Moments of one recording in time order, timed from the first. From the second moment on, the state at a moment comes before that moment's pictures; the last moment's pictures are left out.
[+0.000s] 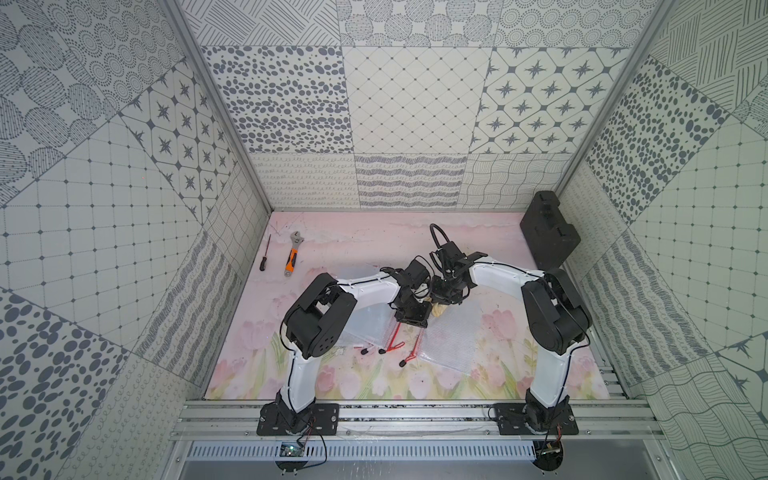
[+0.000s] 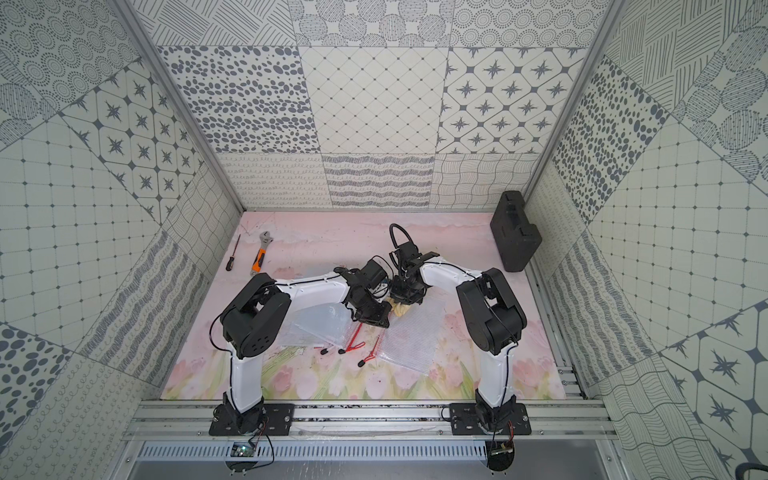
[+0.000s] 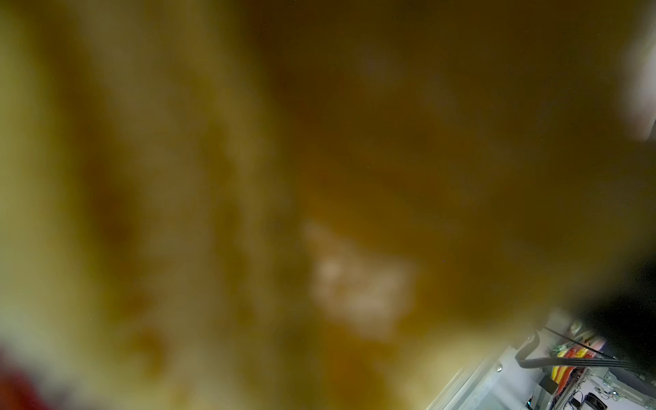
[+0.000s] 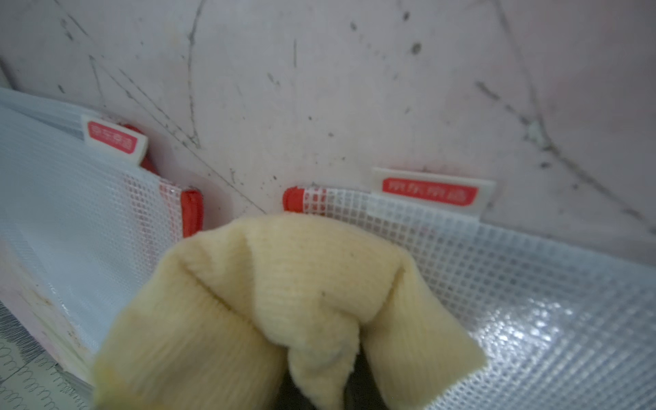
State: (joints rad) left arm -0.79 2.00 1.31 -0.61 0.46 -0.41; right arm 0.50 1.92 1.26 -0.65 -0.26 0.74
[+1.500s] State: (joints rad) left arm -0.71 1.96 1.25 -0.56 0.45 -0.50; right arm 0.33 1.76 1.13 -0.77 -0.24 0.62
